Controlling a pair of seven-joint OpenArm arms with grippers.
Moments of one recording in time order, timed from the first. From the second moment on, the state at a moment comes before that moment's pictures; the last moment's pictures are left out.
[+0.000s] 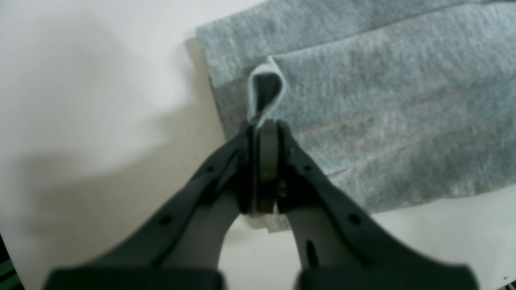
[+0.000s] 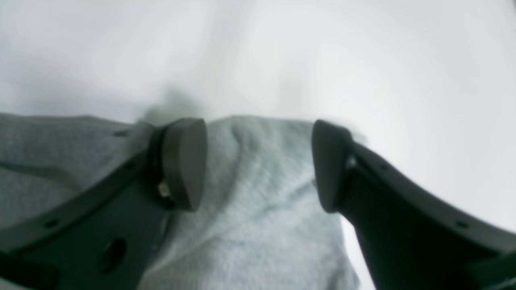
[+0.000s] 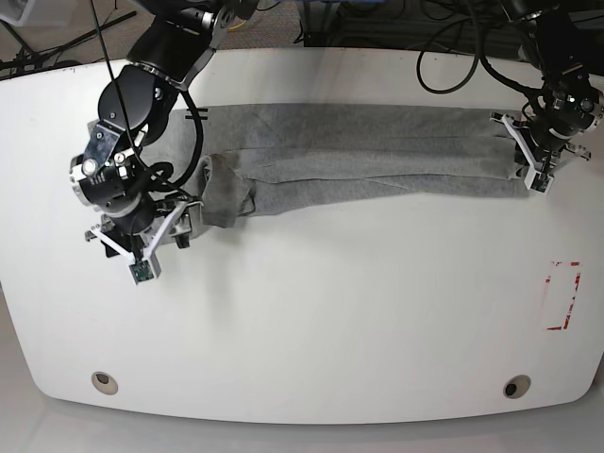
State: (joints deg) left arm 11.6 -13.7 -32.1 101.4 -7.6 -43.2 54.0; right arm 10.8 -2.4 25.6 104.8 2.3 41.2 -67.1
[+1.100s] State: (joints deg) left arm 11.6 -13.6 -32.0 101.4 -7.6 -43.2 54.0; right arm 18.7 4.4 24.9 67.9 1.8 41.0 -52.3
